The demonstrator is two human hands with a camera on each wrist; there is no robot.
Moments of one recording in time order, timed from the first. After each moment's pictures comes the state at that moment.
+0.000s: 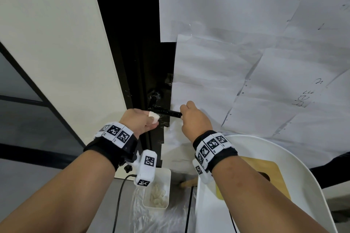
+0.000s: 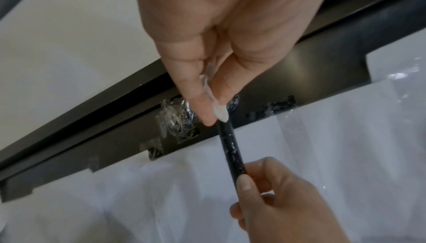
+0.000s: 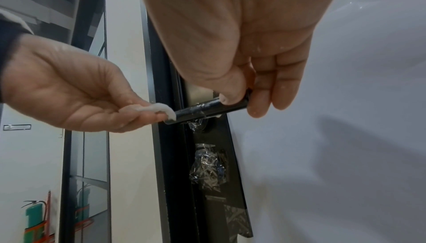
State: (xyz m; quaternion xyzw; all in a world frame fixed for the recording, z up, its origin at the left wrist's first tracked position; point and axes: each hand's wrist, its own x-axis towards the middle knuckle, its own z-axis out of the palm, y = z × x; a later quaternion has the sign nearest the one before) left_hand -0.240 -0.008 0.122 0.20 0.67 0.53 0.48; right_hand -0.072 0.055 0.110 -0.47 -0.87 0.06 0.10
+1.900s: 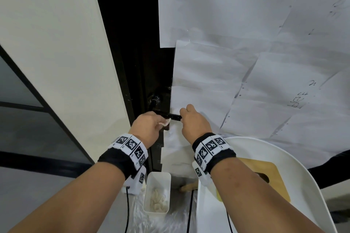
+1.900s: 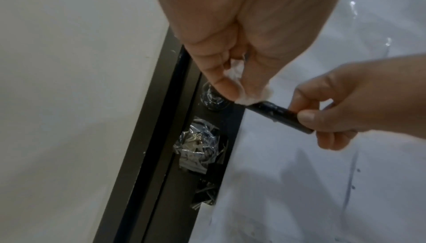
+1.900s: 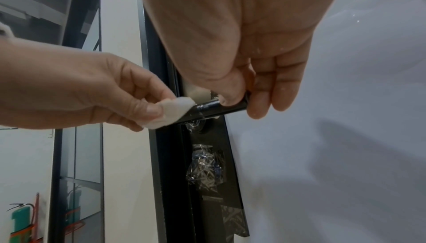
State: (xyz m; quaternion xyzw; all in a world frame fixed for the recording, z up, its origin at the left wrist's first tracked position) left_hand -0.226 -0.012 0.107 0.62 0.73 0.25 0.12; right_hand -0.073 0.052 0.113 -0.48 -0.87 0.06 0.09
